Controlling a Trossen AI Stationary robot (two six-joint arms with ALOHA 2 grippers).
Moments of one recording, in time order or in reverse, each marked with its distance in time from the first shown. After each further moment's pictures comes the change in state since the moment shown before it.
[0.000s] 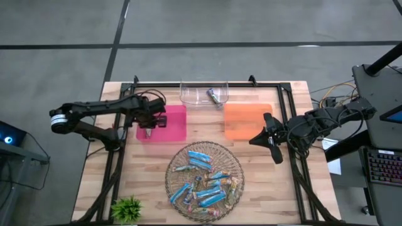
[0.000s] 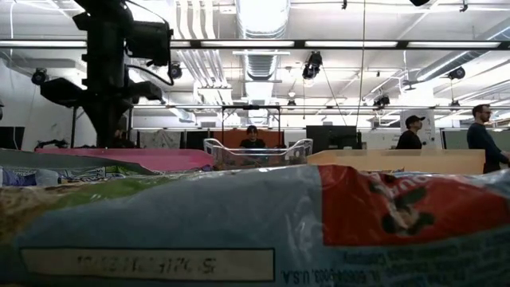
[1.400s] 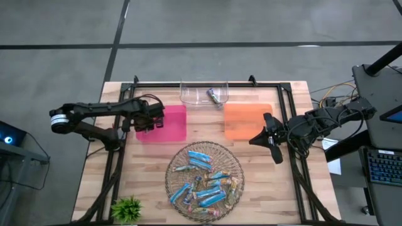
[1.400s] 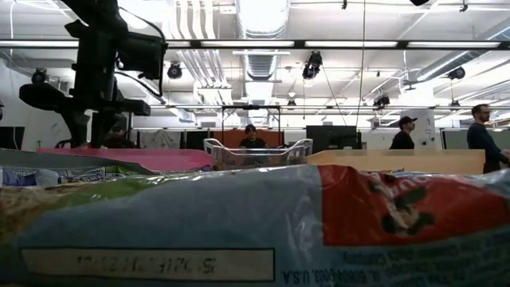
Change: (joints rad) left arm -0.004 0.000 -0.092 -0.010 -0.047 -0.191; right arm 0.000 0.000 0.005 0.000 0.000 0.003
